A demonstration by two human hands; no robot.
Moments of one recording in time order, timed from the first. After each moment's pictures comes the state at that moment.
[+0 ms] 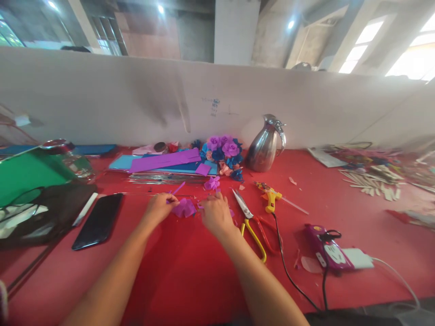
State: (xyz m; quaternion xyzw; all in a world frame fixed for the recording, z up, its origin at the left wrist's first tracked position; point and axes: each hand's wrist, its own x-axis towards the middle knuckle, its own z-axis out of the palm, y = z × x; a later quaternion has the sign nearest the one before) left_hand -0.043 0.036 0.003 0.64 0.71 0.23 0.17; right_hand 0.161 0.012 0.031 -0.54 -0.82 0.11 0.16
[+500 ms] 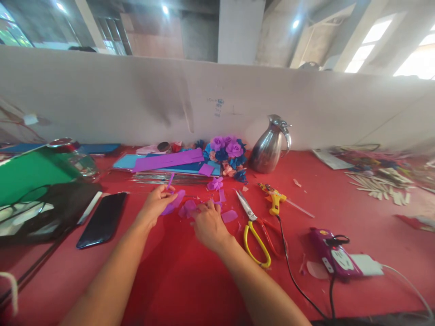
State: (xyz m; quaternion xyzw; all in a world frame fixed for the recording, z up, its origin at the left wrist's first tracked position) left_hand -0.044 0.031 0.021 0.45 0.66 0.48 0.38; right_hand 0.142 -0.004 0.020 -0.47 -0.86 0.13 0.15
